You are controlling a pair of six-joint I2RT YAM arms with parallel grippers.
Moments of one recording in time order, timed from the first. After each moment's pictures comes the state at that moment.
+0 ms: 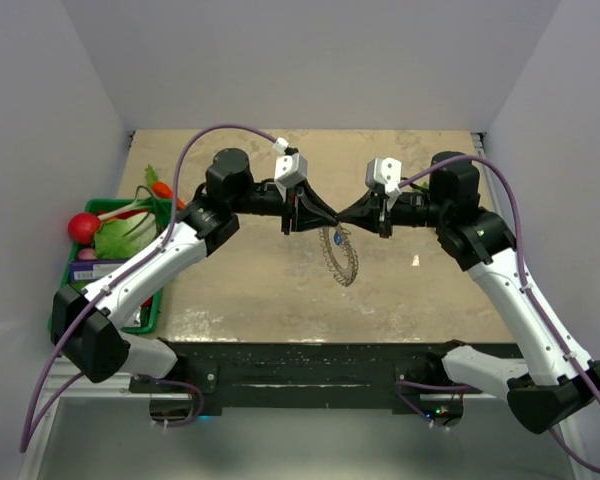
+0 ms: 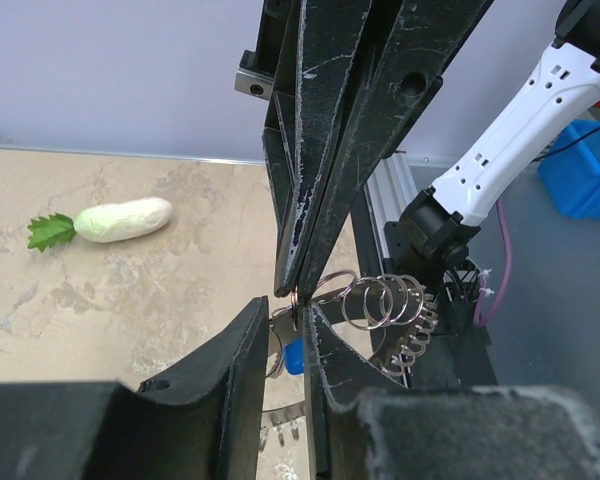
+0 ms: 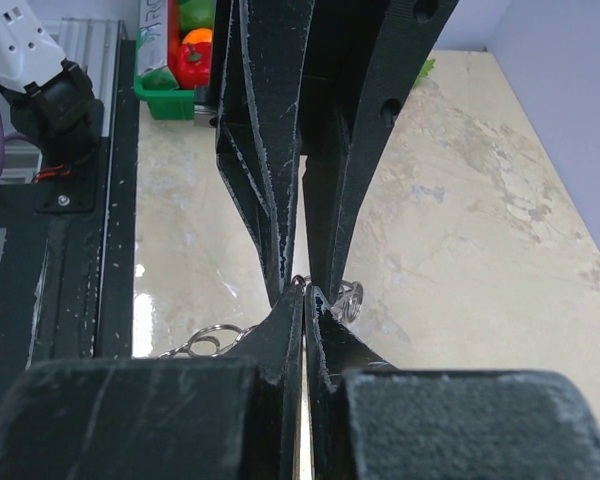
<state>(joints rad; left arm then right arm) -0.64 1.38 1.21 0.12 0.97 -0.08 0.43 1.10 1.29 -0.51 -0.89 -0.43</state>
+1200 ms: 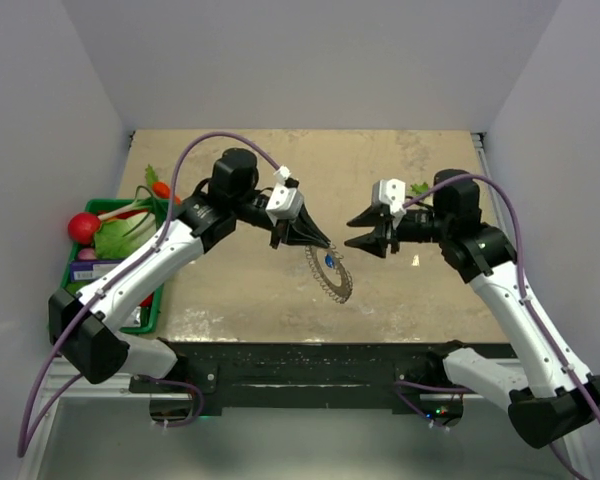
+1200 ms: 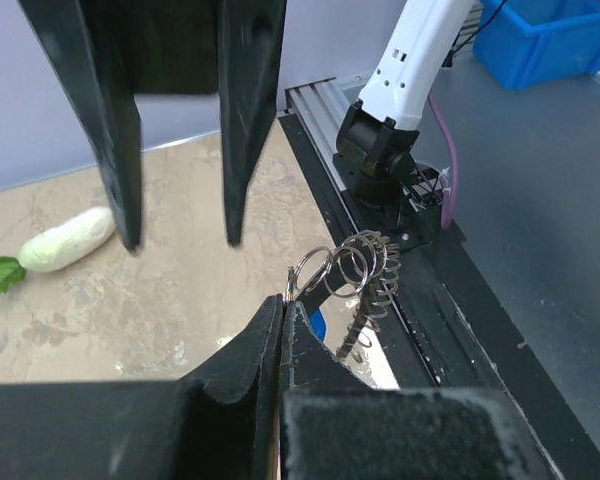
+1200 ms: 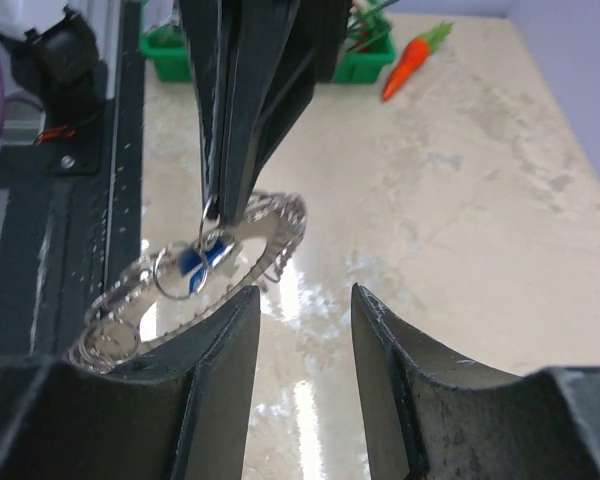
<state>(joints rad) -0.64 1.37 1.27 -0.23 1.20 0.39 0.37 1.01 1.17 -0.53 -0.92 -0.49</state>
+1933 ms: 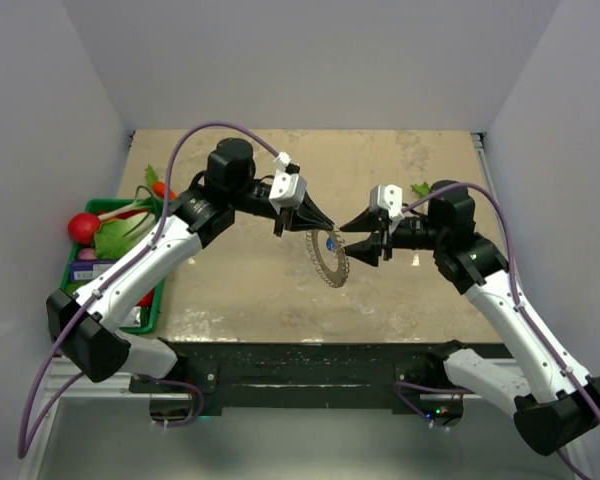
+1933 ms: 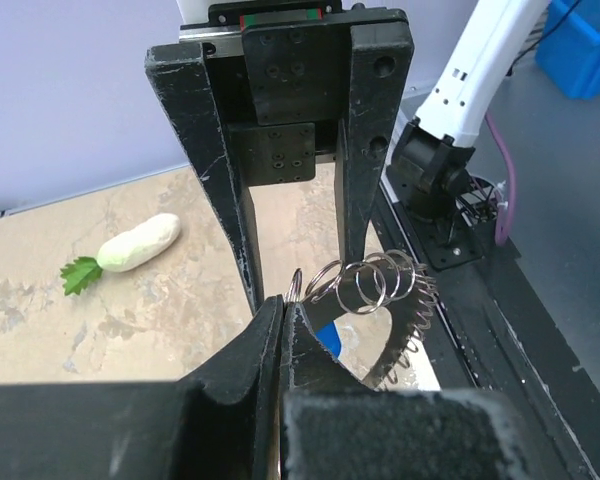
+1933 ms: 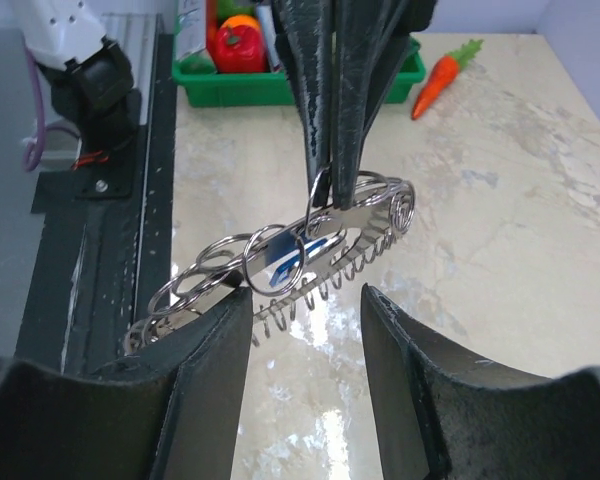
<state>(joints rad) -0.64 1.38 1.36 -0.23 1.11 0.38 0.42 0.97 1.01 -0.36 -0.95 -0.37</state>
